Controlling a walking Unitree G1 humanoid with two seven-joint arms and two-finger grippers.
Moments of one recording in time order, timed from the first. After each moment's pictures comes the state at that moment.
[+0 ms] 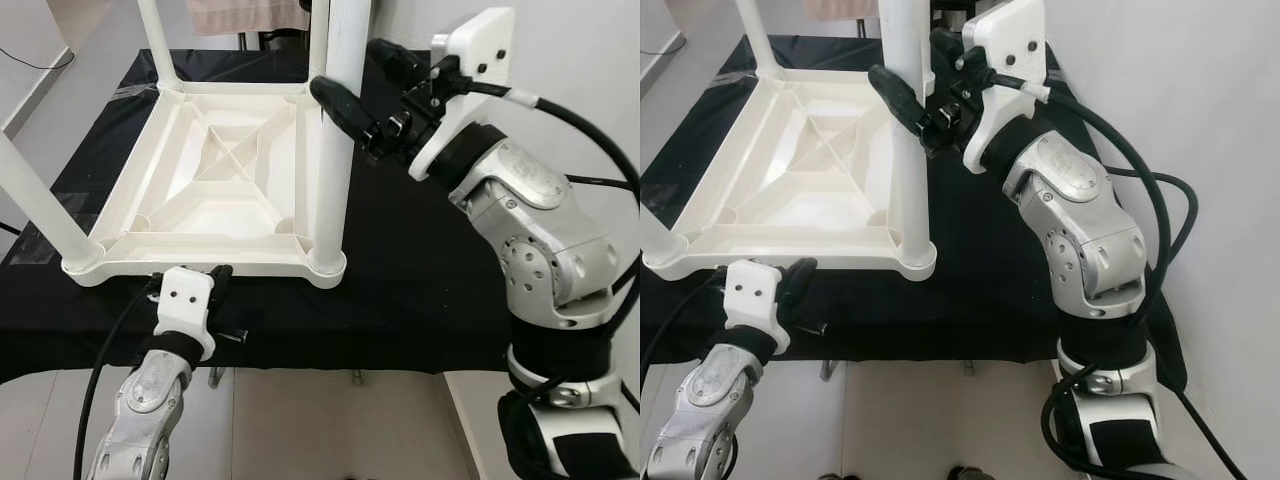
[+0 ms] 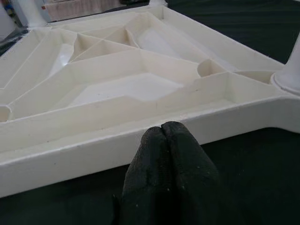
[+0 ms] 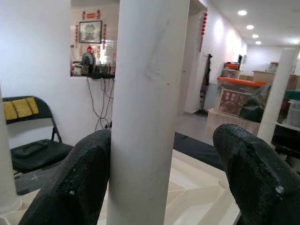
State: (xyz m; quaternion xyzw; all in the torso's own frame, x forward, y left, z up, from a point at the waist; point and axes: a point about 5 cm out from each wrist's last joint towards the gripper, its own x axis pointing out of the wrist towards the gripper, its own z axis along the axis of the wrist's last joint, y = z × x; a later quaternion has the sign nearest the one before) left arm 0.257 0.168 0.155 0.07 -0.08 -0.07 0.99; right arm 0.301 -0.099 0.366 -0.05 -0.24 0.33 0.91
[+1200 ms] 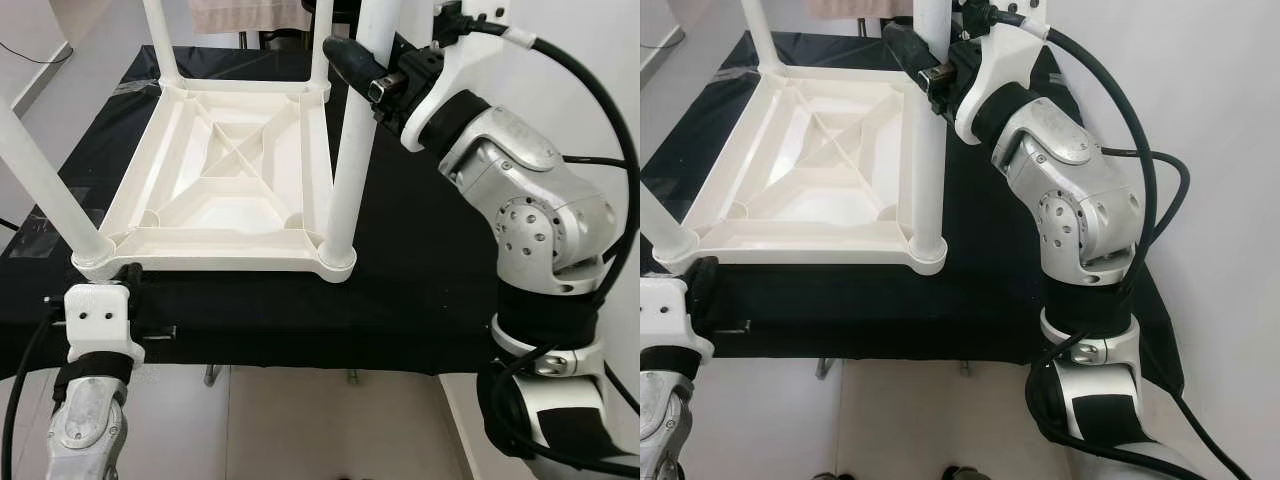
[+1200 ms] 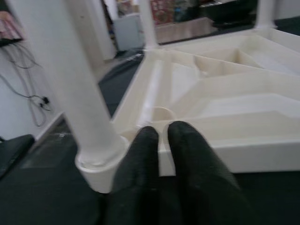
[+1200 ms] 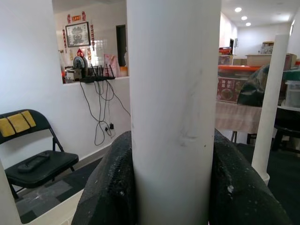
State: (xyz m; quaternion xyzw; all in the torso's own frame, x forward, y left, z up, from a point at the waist) left arm 0.226 0.233 0.178 0.09 -0.15 0.13 0.98; right arm 0.310 -0.096 0.381 0.01 -0.21 0.31 0.93
